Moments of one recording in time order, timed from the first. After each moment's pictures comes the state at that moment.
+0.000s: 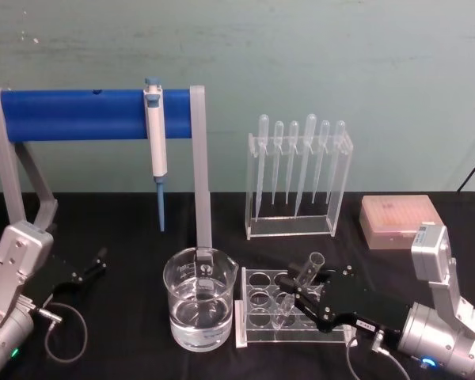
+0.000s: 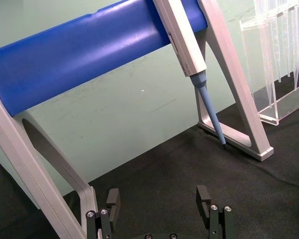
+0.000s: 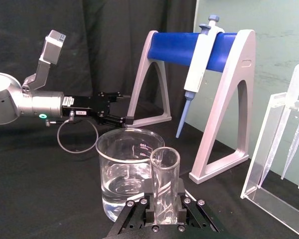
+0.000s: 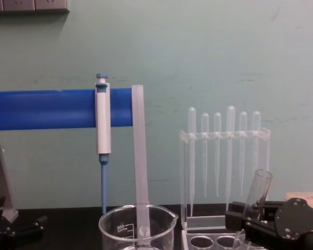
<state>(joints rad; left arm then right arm) -0.20 0.60 0.45 -1.41 -0.25 -0.12 0.03 0.27 0.53 -0.45 -1.38 0.49 -0.21 0.73</state>
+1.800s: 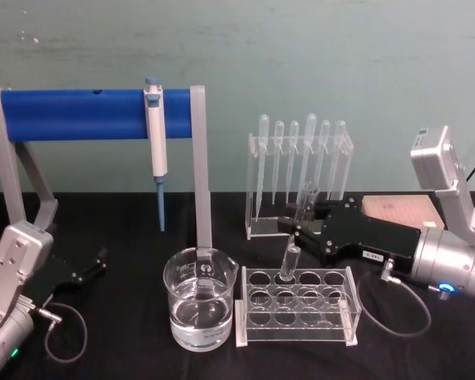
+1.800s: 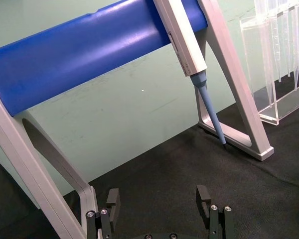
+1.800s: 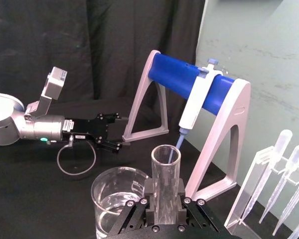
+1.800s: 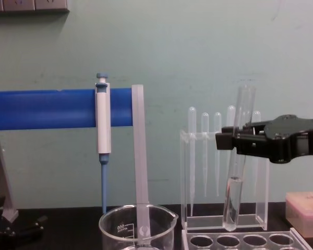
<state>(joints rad) -0.20 0.60 0.45 -1.41 -0.25 -0.12 0.03 0.41 0.65 -0.48 -1.61 0.54 0.09 0.67</state>
